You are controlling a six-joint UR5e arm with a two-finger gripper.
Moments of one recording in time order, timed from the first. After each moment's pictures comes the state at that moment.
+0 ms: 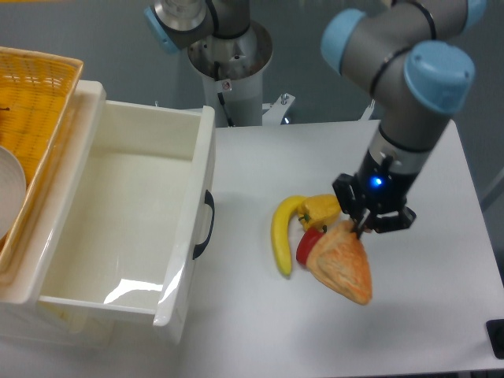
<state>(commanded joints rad) 2.62 -1.87 -1.26 -1.40 1.21 1.15</state>
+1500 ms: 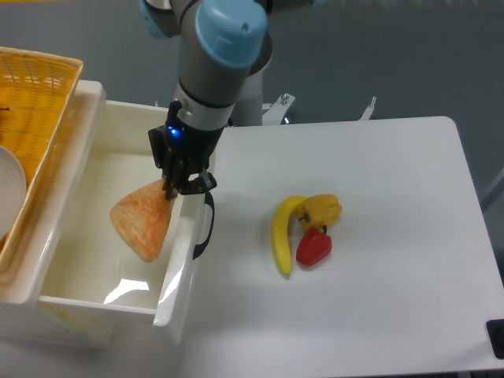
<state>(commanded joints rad) 2.30 -1.76 -1.44 -1.44 1.14 1.11</state>
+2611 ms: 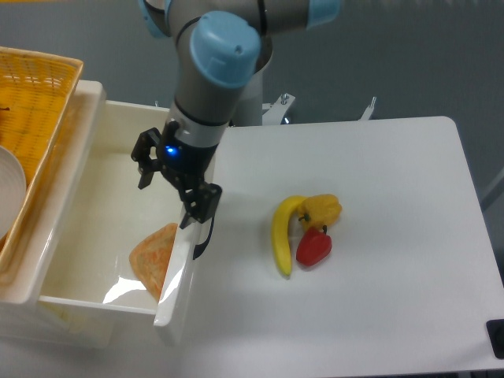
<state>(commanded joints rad) 2.41 -1.77 -1.43 -1.27 1.08 0.88</state>
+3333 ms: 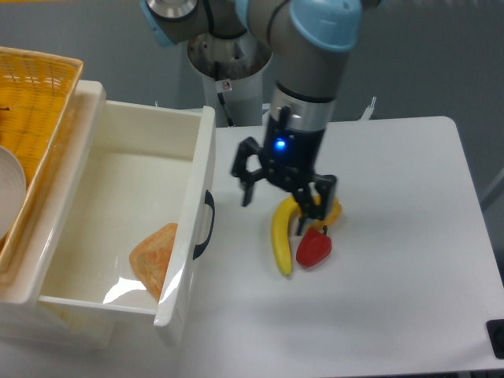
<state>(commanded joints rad) 2.59 -1.79 -1.47 -1.18 1.30 1.17</state>
